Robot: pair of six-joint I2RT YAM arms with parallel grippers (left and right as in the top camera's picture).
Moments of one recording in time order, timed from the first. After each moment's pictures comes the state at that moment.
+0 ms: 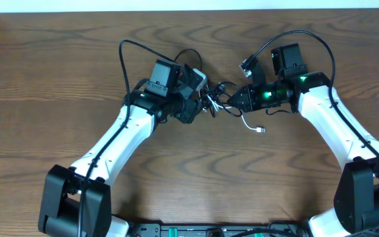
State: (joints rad) left arm -0.39 1.62 1.11 -0.48 0.30 0.21; right arm 0.25 1.71 1.24 -0.67 -0.75 0.10
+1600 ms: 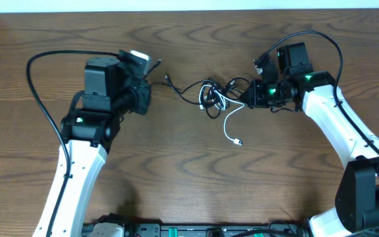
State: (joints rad) left arm -0.13 1.25 1.11 -0.58 0.17 0.15; right arm 0.21 1.71 1.24 -0.68 -0.56 0.26
